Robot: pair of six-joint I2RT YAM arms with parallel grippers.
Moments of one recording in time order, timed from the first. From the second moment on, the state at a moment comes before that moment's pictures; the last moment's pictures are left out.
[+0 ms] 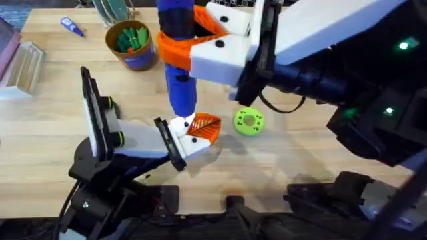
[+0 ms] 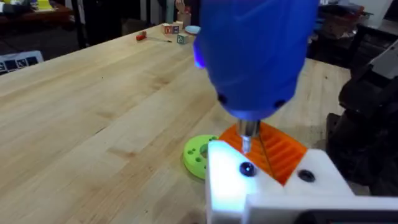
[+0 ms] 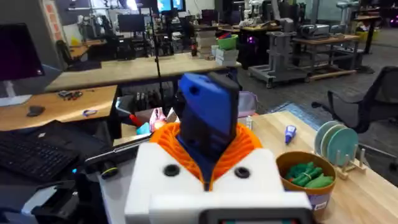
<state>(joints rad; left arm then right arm) -0.38 0.01 0.01 -0.07 0.71 -0.08 0.82 1.08 0.75 0.53 -0.46 0.13</state>
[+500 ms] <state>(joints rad) -0.38 0.01 0.01 -0.07 0.71 -0.08 0.82 1.10 0.75 0.53 -0.46 0.16</state>
